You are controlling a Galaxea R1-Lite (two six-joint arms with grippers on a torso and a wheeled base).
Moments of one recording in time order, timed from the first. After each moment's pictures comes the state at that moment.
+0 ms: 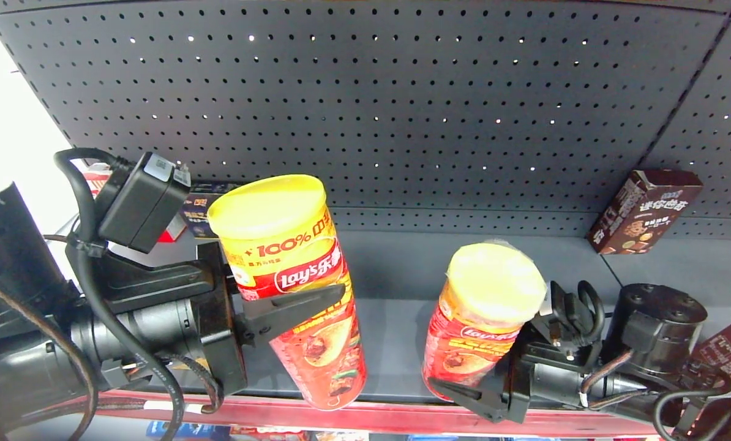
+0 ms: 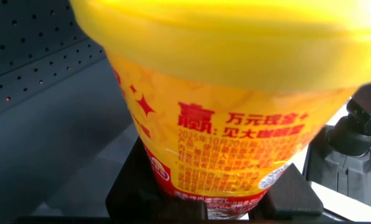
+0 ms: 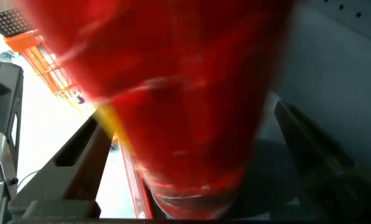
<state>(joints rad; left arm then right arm) -0.57 1.37 -0.60 -0.72 -0.50 -0.04 0.57 1.81 -0.35 -1.37 0.59 -0.21</state>
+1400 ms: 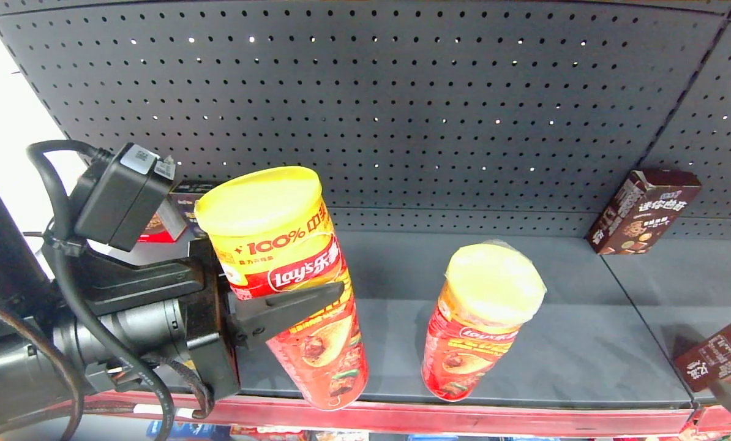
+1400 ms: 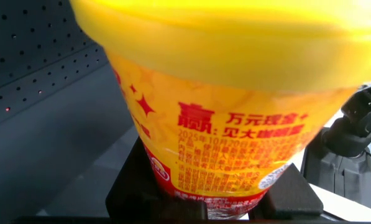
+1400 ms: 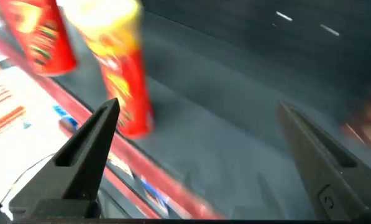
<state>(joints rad) -0.58 1.34 -0.60 -0.72 -0.50 -0.03 0.47 0.65 -0.31 -0.42 0.14 -0.15</state>
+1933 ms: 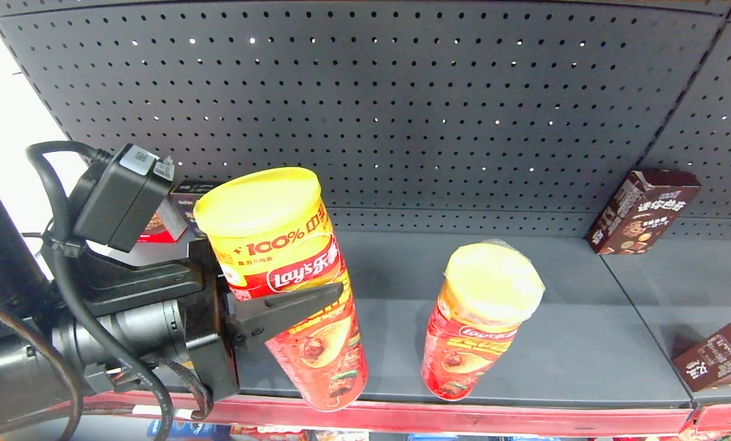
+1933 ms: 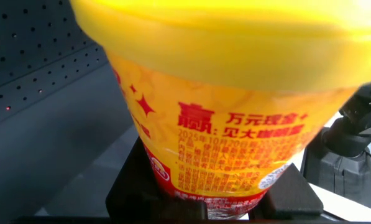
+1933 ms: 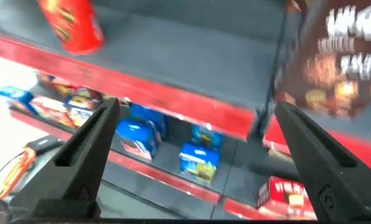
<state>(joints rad) -0.58 1.34 -0.60 -0.72 -0.50 -0.03 0.47 0.07 -0.07 0.03 -0.14 -0.05</state>
